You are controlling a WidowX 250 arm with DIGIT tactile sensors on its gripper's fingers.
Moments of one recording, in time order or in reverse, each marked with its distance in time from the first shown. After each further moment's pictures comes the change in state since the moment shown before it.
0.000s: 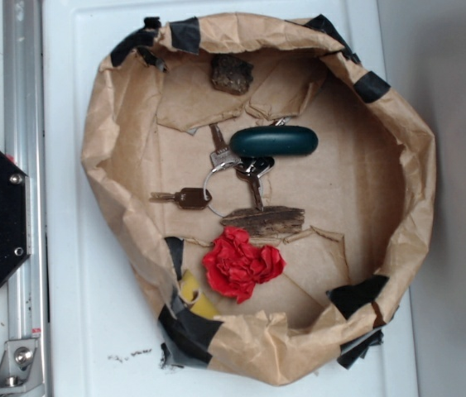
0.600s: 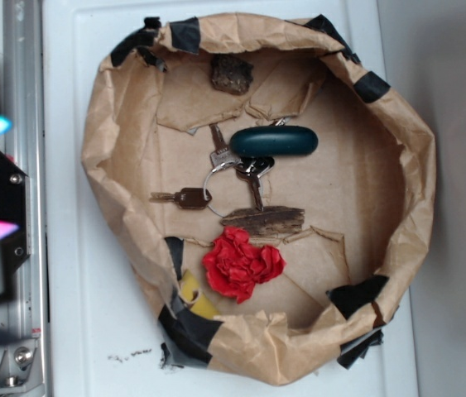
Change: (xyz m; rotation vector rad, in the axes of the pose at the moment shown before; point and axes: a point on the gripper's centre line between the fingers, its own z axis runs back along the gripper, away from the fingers) arm 0.048 0.020 -0.019 -0.013 -0.099 -0.025
